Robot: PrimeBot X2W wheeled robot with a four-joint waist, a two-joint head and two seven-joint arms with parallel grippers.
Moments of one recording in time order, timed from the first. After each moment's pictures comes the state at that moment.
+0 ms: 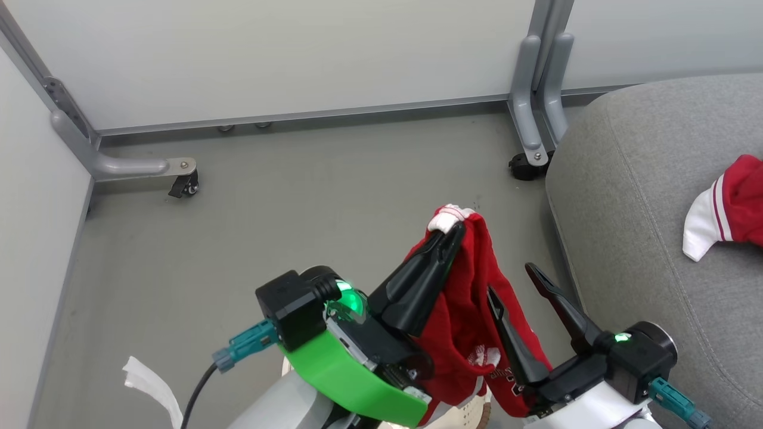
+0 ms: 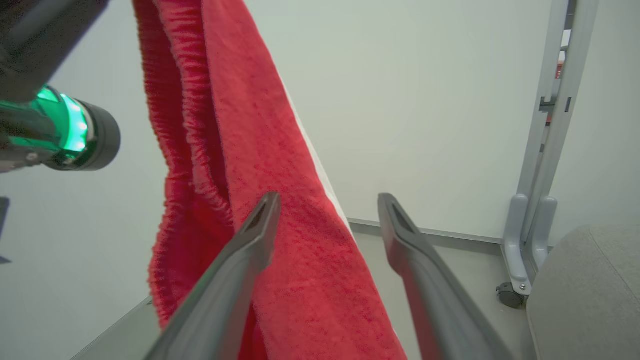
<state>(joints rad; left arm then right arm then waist) -0.34 0.16 -0.78 -0.12 -0.81 -0.13 -0.26 0.03 -0.13 0.31 -0.11 0.24 0.13 -0.26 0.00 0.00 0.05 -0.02</state>
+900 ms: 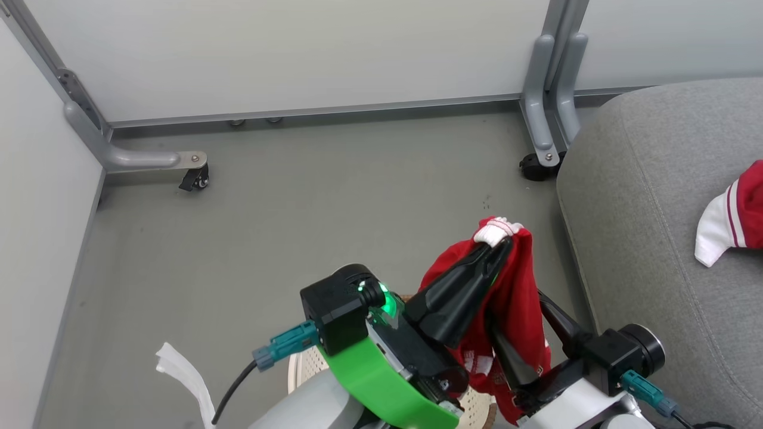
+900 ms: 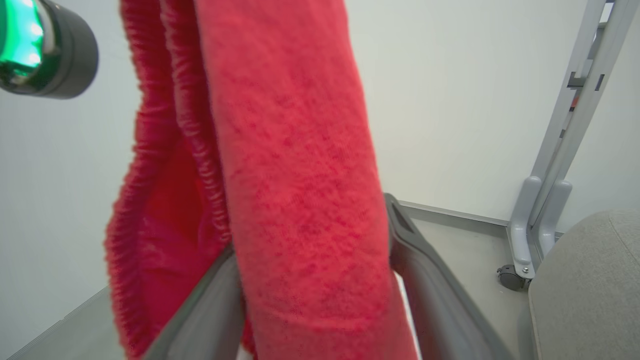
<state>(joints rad) -0.40 0.14 -0.88 -0.08 -0.79 -0.13 -0.26 -0.02 -0.15 0.35 0.02 0.21 0.13 -0.26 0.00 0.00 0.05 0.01</state>
